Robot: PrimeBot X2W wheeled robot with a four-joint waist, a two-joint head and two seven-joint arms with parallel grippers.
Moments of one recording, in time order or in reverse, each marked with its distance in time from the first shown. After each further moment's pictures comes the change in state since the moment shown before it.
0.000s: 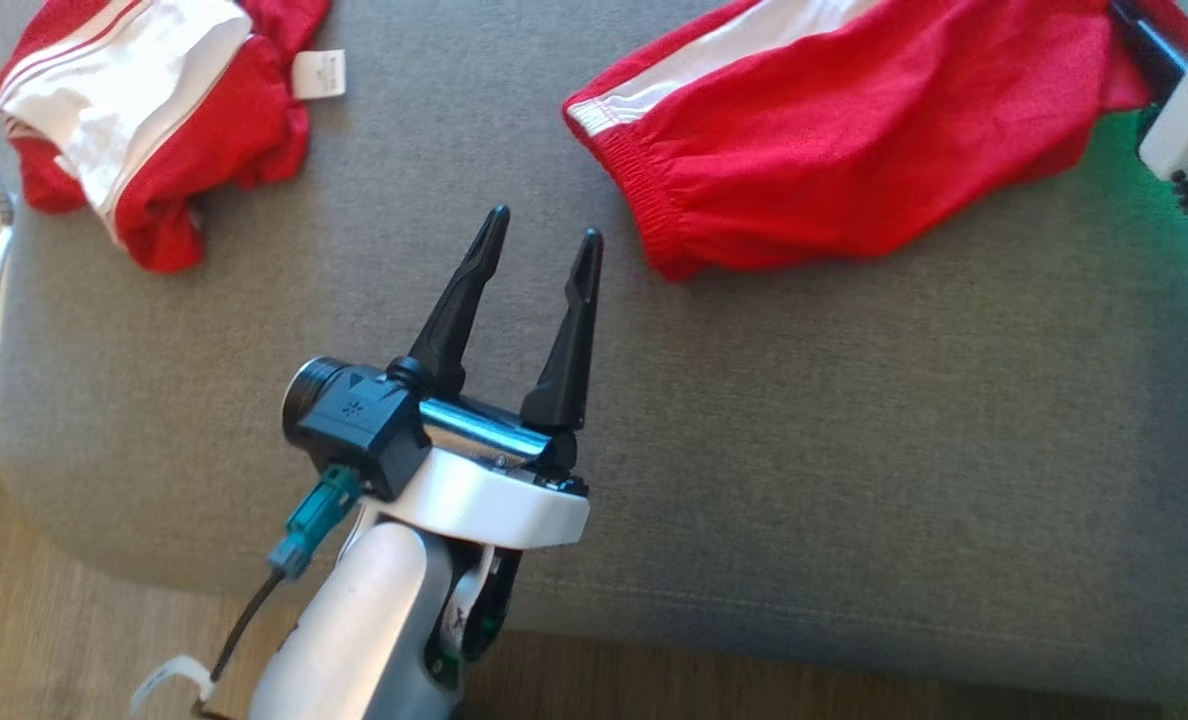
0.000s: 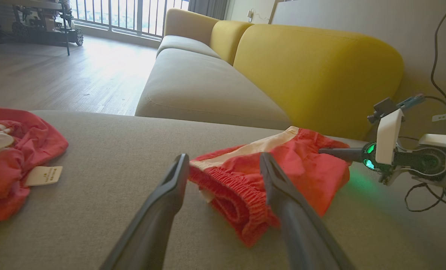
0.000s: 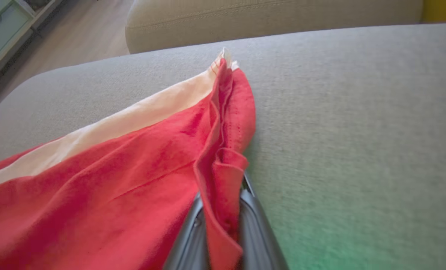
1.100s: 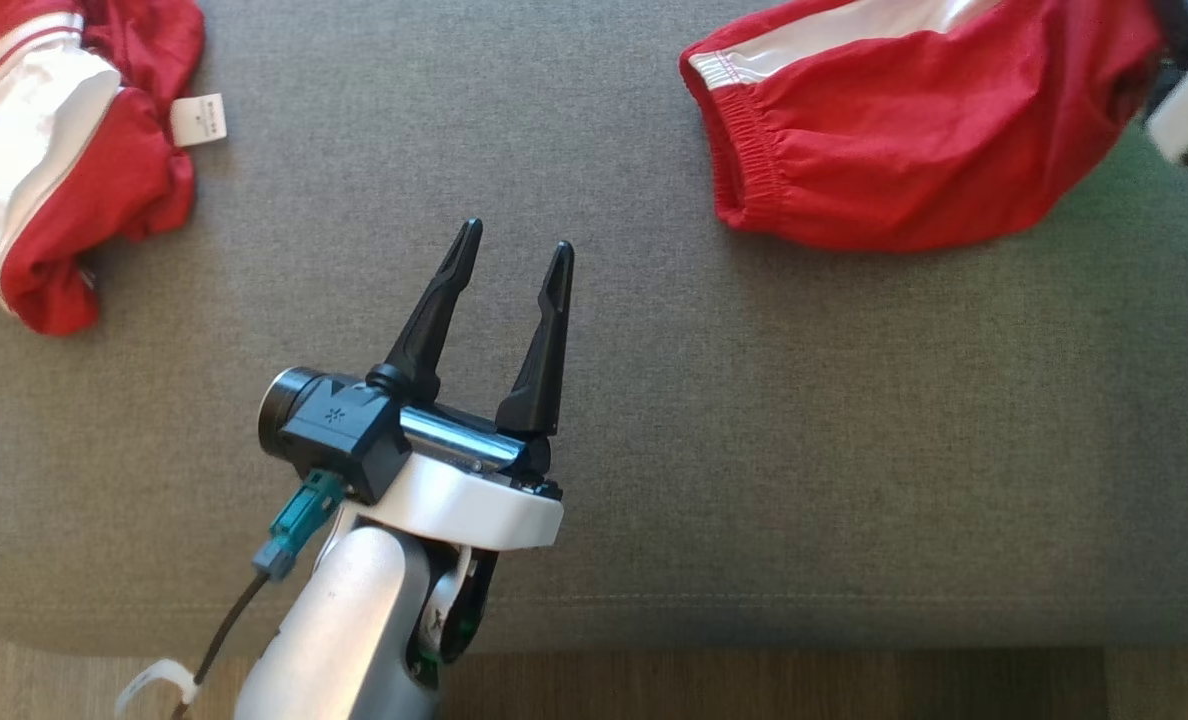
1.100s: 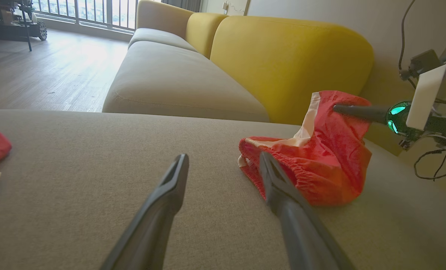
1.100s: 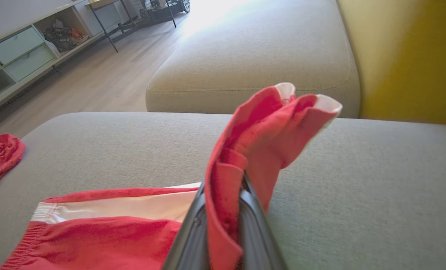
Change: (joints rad) left arm 0.030 0.002 0.053 0.020 0.042 -0.034 0.000; right arm 0.110 -0.049 -0.084 -0.328 -0.026 0.000 -0.065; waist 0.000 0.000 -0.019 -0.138
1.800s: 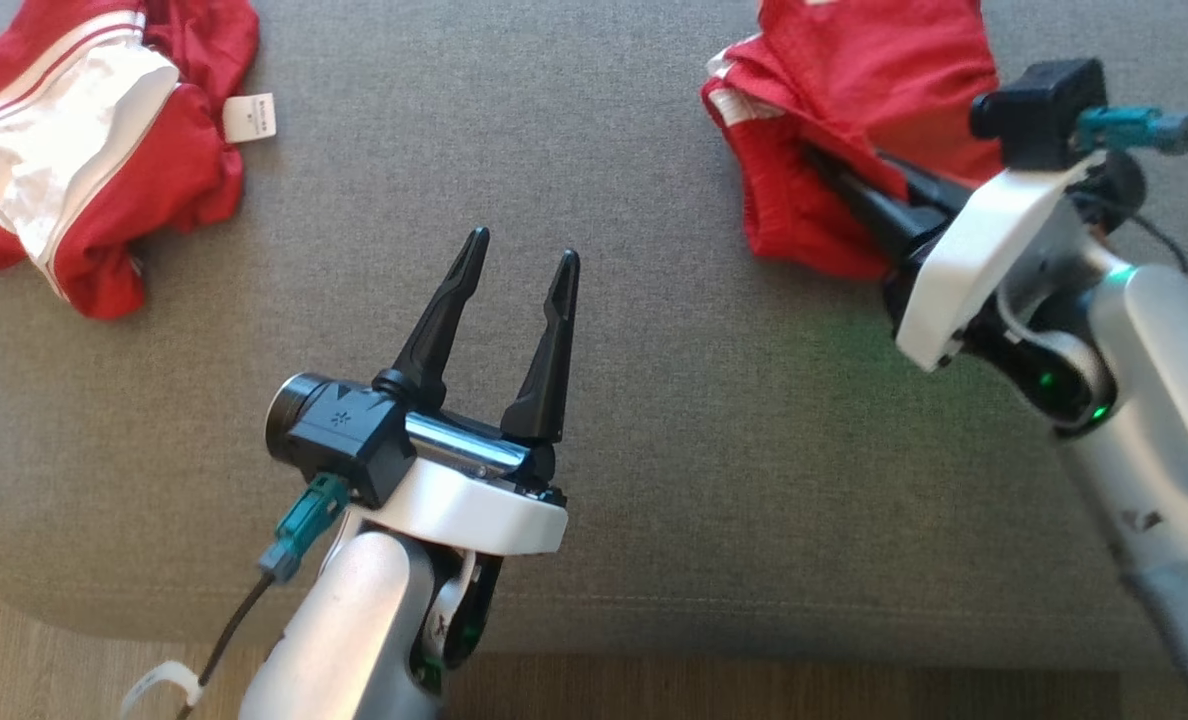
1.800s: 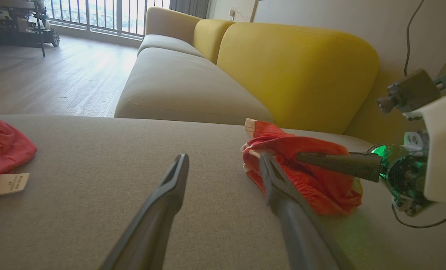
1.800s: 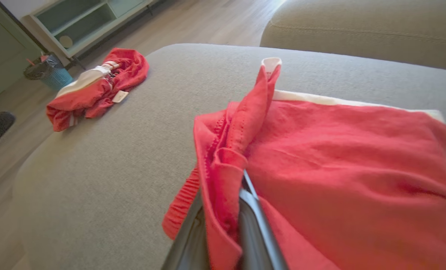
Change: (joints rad) left arm 0.006 0.000 -0.009 0.006 -0.010 -0.001 0.000; right arm 0.283 0.171 0.052 -0.404 -0.140 0.000 0.204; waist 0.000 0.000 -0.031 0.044
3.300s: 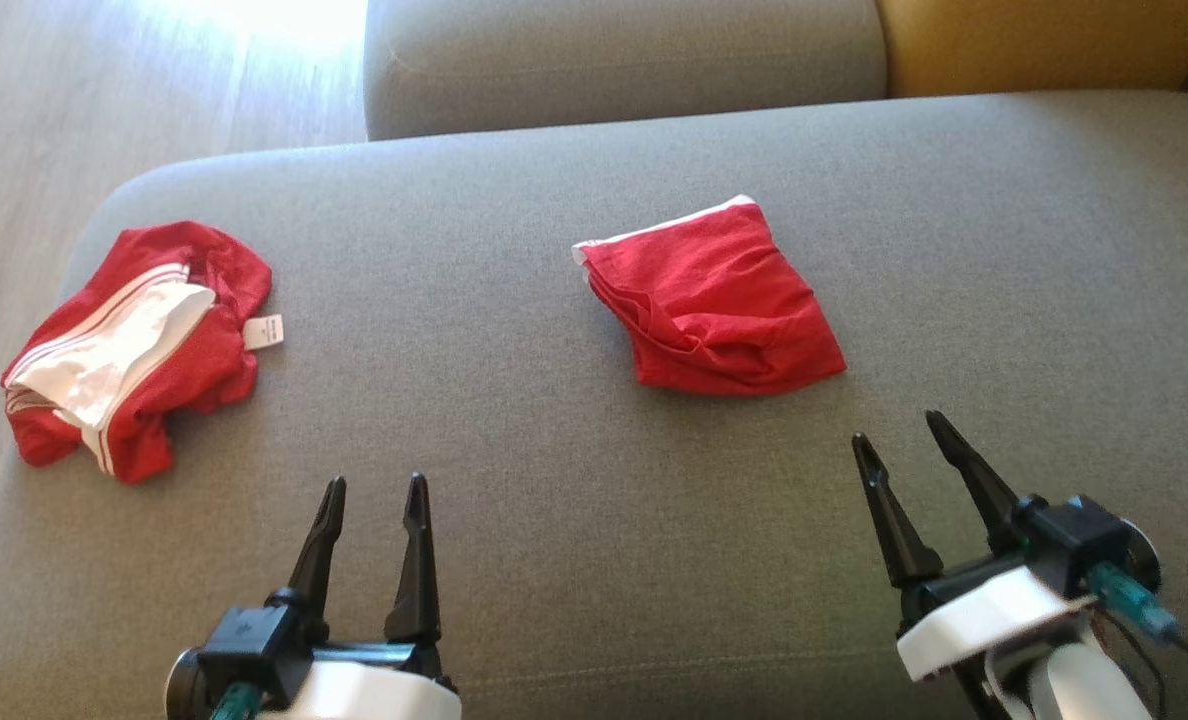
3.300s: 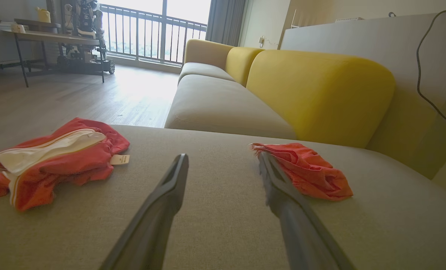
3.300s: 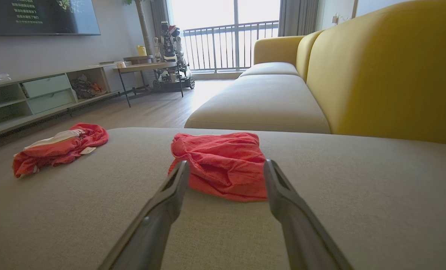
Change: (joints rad) left arm 0.421 0.007 0.184 -0.049 0.042 0.076 0.000; right arm 0.646 0.265 -0.345 -0.028 -0.507 0.000 -0.557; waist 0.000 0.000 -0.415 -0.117
